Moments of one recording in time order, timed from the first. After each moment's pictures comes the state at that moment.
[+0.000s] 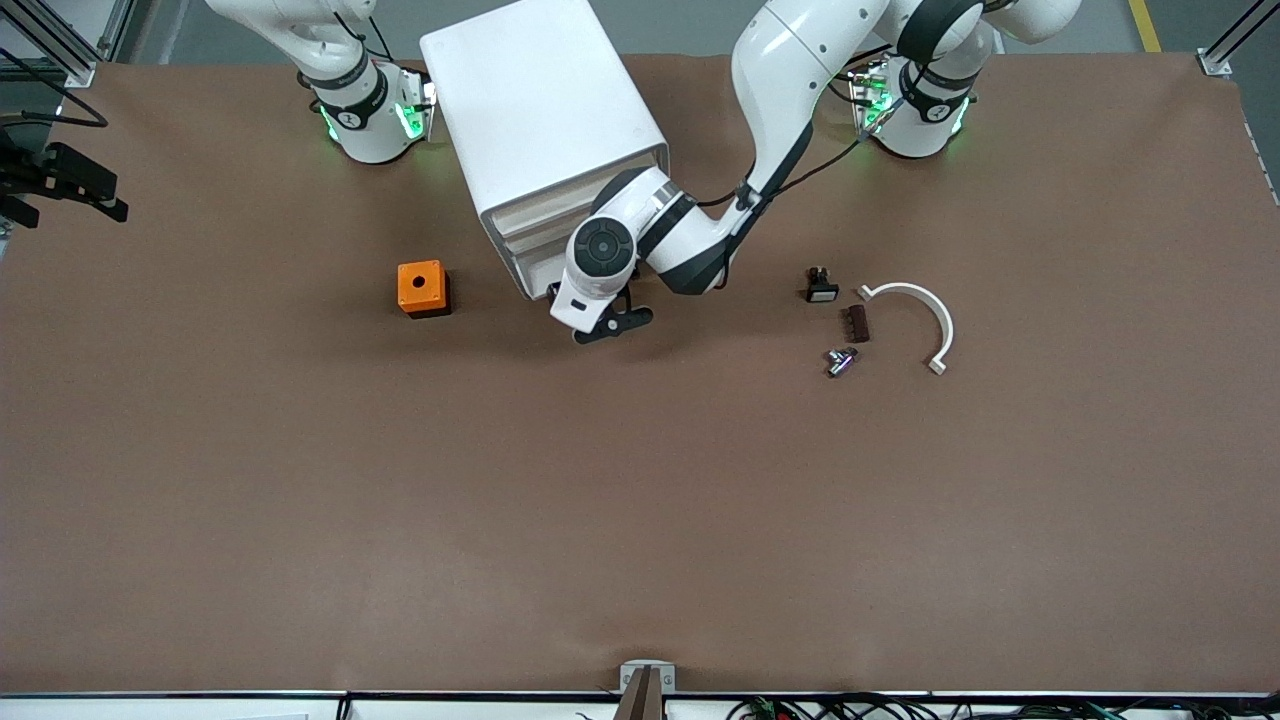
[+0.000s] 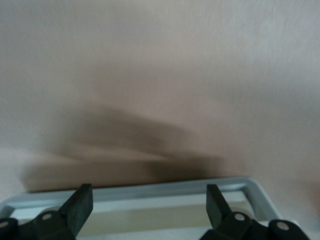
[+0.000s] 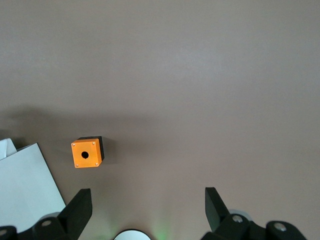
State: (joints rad) left arm -0.86 0.84 -0.12 -1.37 -0.32 2.10 -1.09; right arm -0.05 -0.16 -0.07 -1.73 -0.02 1.52 -0.19
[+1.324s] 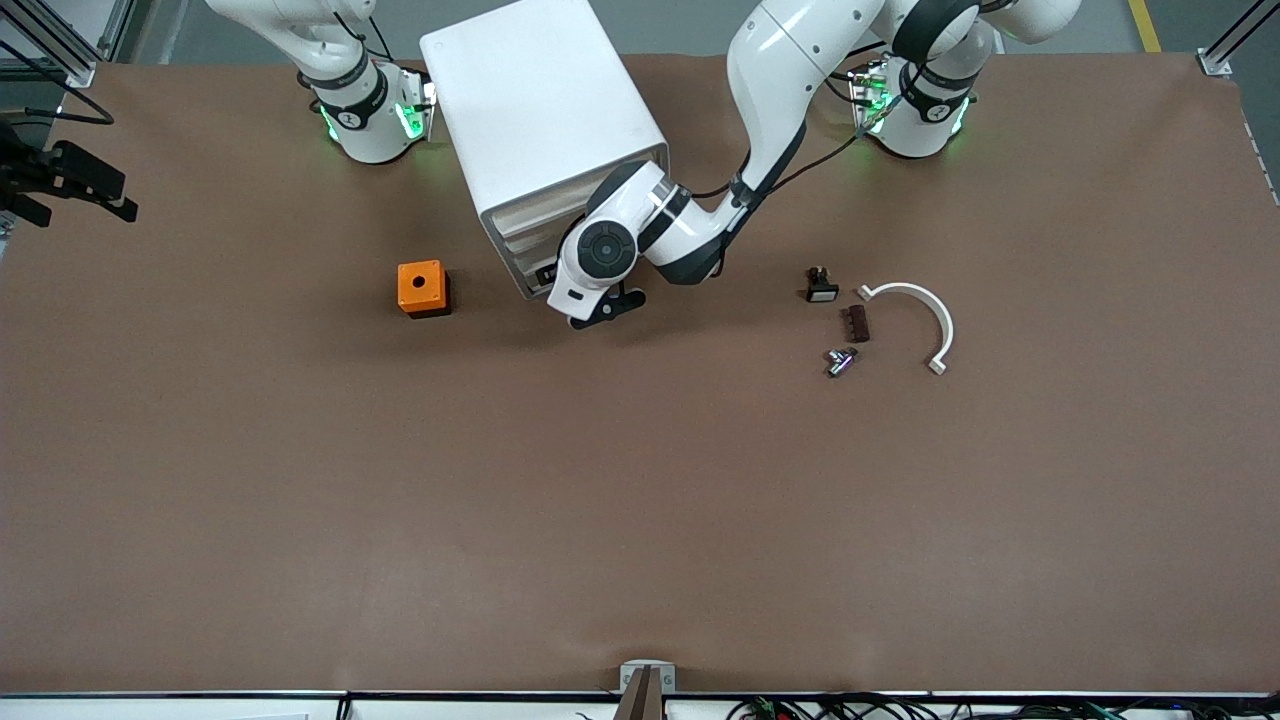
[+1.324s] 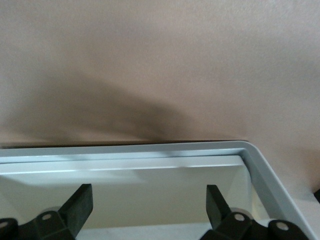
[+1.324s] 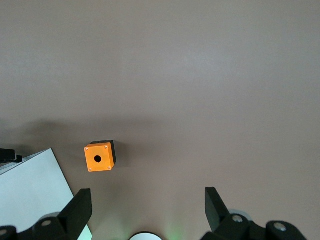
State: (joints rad) left arm -0.85 0.84 -0.13 -1.39 -0.46 2.11 -1.09; right arm -0.05 -0.16 -0.06 -1.72 0.02 1.51 -0.14
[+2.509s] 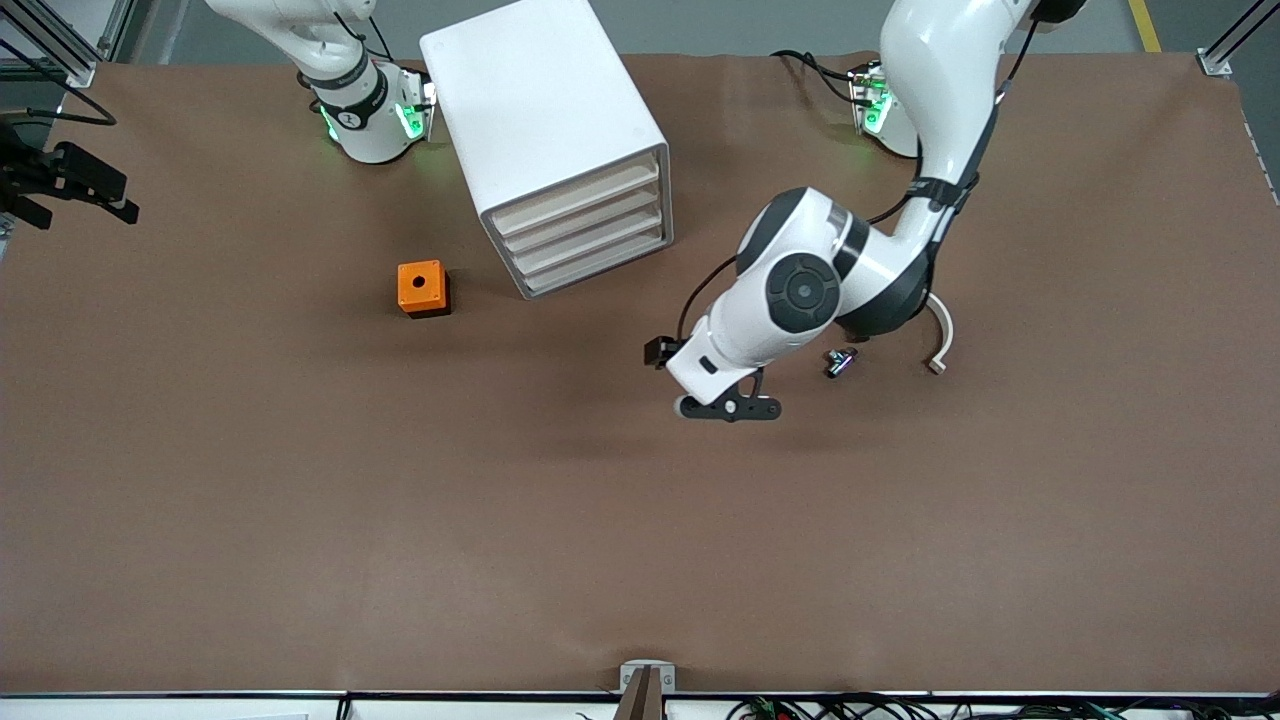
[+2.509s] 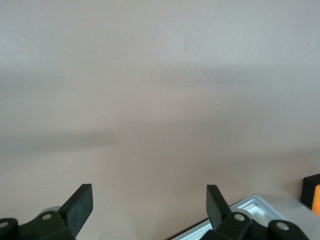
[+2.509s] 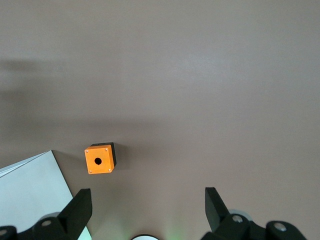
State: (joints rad) left arm -0.51 0.56 -0.10 -1.45 -0.26 2.01 -0.46; right arm -0.05 -0.16 -0.05 -1.72 0.02 1.53 -0.14
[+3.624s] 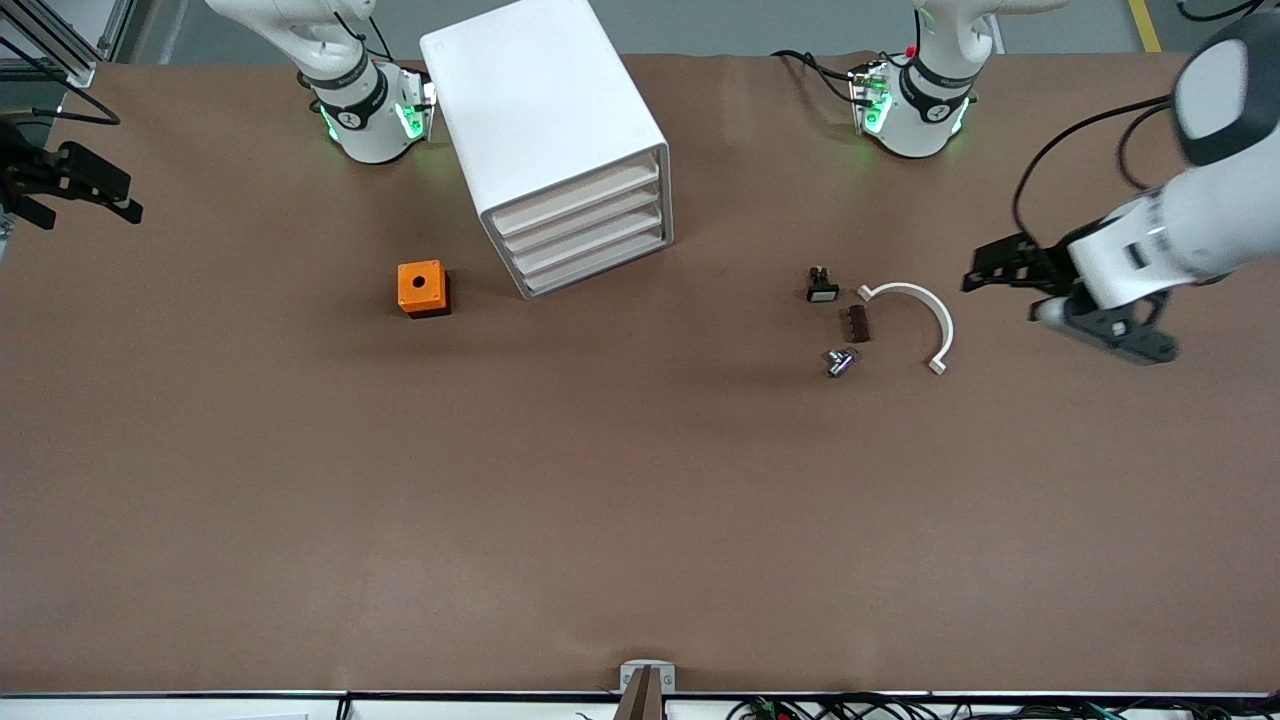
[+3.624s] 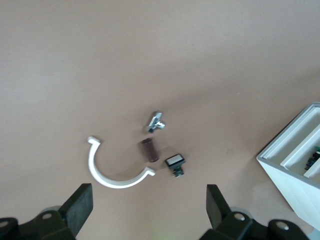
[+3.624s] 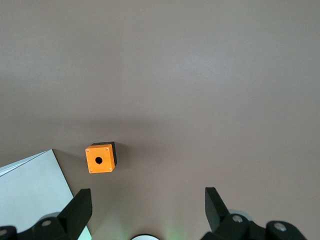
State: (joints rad) left arm 0.04 0.05 -0.10 -1.70 -0.25 1.64 0.26; right arm -0.05 -0.16 -0.05 -1.73 0.02 1.52 -0.14
